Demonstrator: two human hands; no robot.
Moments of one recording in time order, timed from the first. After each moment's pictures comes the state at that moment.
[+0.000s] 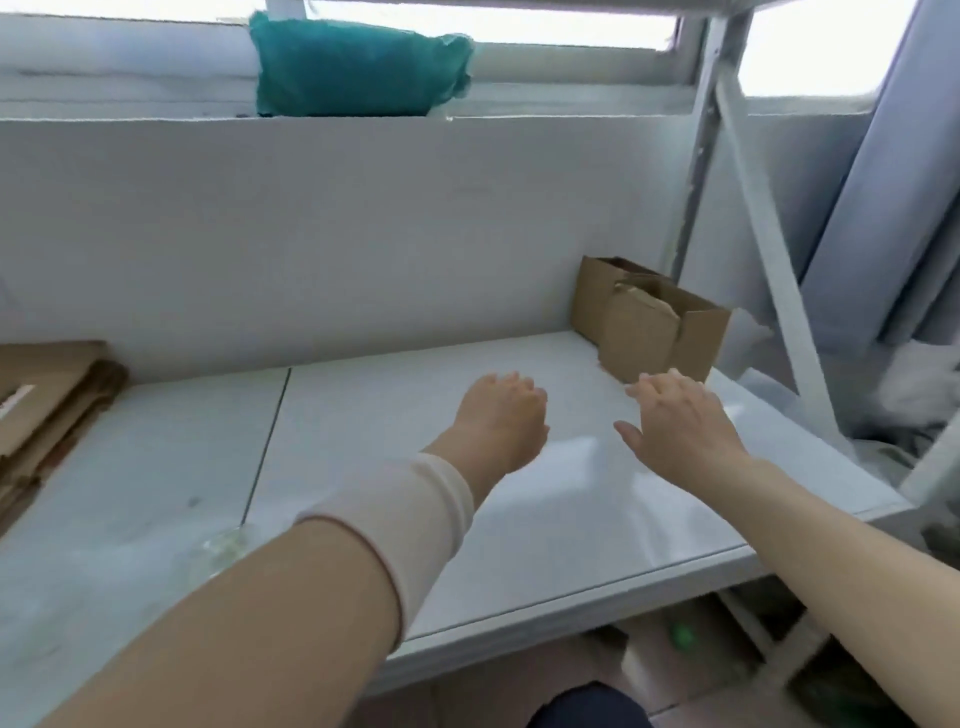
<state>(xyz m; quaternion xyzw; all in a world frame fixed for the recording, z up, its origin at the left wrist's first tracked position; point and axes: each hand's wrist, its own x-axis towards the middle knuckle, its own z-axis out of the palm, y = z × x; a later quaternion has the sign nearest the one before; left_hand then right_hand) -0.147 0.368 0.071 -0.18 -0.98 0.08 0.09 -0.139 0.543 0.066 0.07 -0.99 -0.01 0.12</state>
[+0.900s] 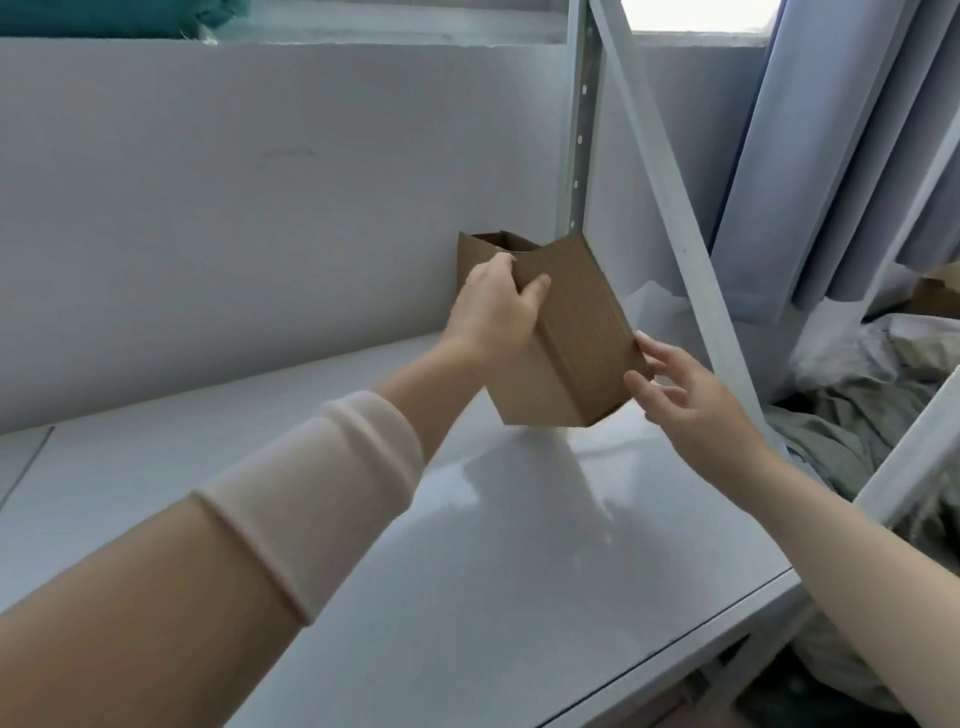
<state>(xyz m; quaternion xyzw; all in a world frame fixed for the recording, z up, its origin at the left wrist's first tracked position) -0.294 0.509 0.101 -0.14 -0.88 -0.44 0.13 -0.234 0.681 0.029 0.02 -0.84 0.52 0.15</state>
